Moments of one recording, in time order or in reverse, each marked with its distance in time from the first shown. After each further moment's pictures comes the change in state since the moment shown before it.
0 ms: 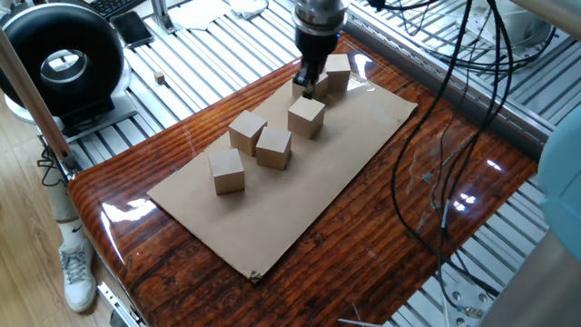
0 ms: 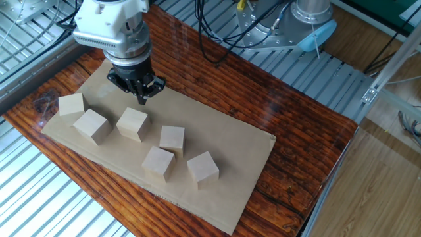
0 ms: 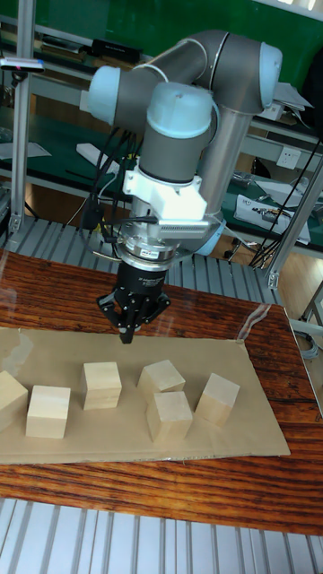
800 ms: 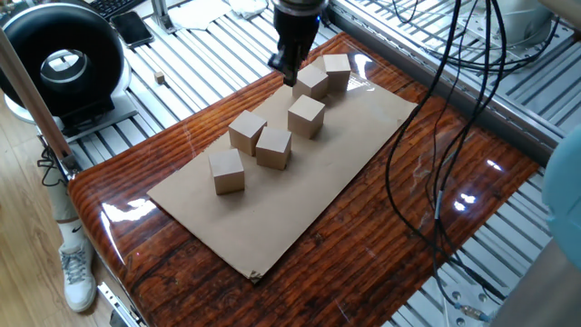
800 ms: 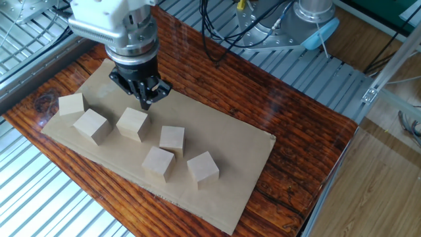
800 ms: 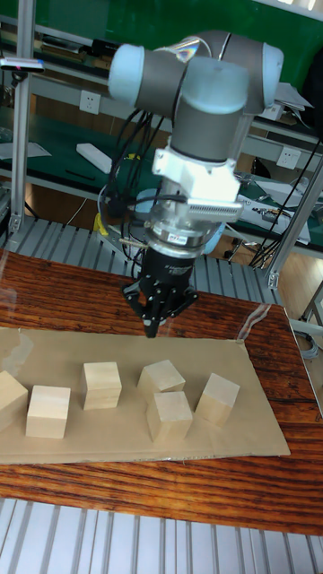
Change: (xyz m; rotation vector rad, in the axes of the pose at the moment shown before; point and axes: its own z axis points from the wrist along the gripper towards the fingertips) arm -0.040 0.024 -0.037 0.008 -0.041 0.095
